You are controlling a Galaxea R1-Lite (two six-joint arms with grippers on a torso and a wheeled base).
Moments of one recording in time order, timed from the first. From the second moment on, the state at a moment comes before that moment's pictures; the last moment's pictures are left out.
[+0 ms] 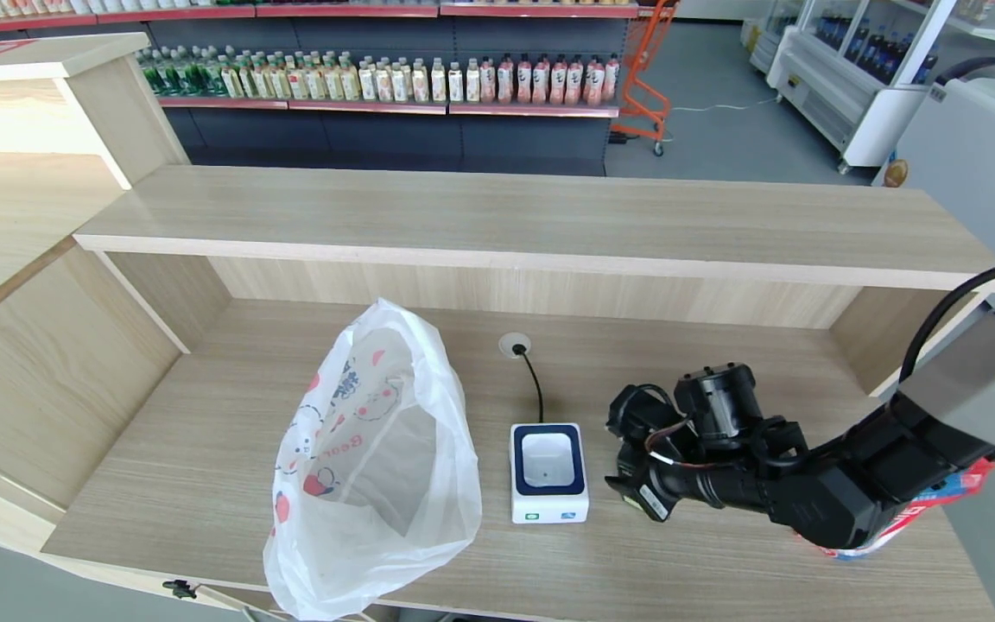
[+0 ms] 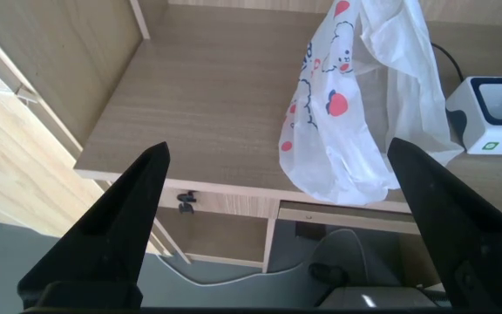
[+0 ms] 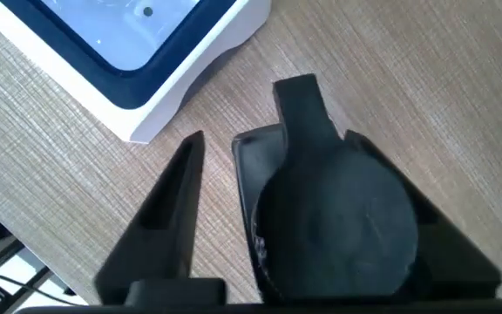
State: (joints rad) left arm 0.00 0.00 0.00 0.00 0.01 0.00; right arm 0.46 2.08 -0.79 -0.60 0.03 -0.45
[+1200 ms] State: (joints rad) left arm 0.00 0.00 0.00 0.00 0.01 0.00; right arm 0.16 1.46 -0.37 -0.76 0.24 -0.98
